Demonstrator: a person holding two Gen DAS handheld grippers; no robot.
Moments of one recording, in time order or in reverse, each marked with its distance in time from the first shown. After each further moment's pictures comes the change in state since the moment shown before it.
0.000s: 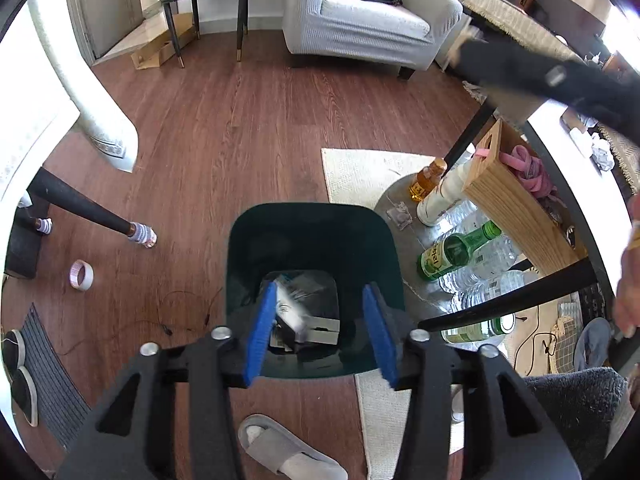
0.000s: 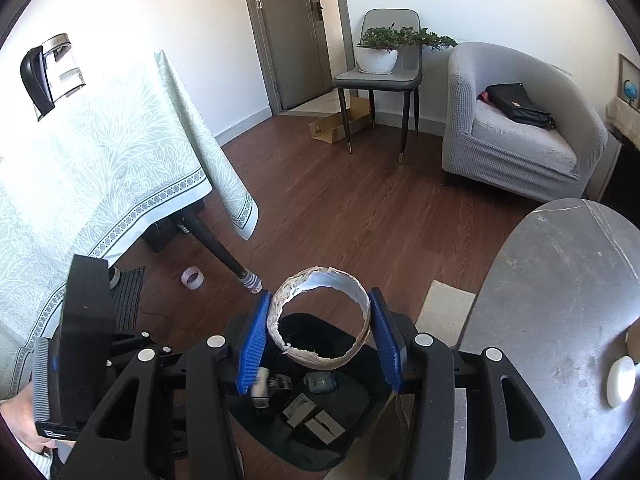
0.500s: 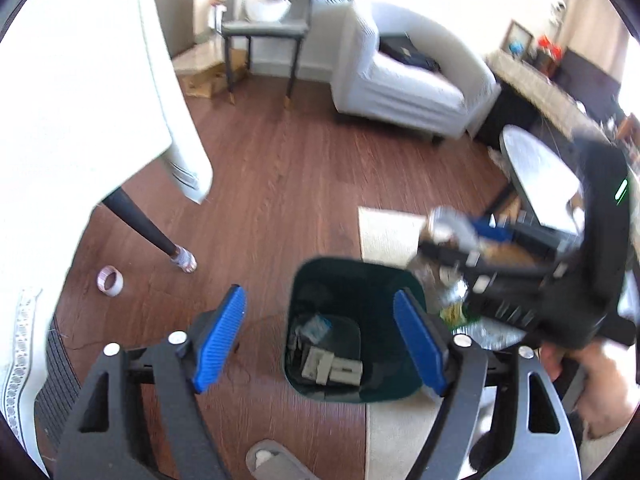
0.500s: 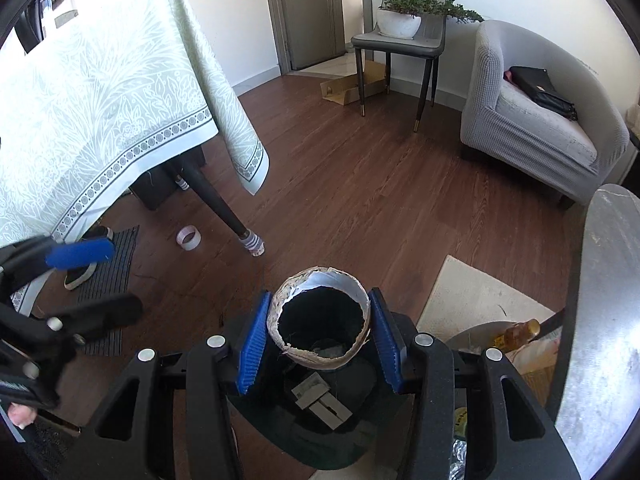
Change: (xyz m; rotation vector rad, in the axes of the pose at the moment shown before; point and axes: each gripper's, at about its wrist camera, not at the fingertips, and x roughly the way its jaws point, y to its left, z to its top) left arm -0.064 0.053 0.002 -0.146 -0.218 0.068; right arm 0.067 0.037 -0.015 -0.064 0.144 -0.009
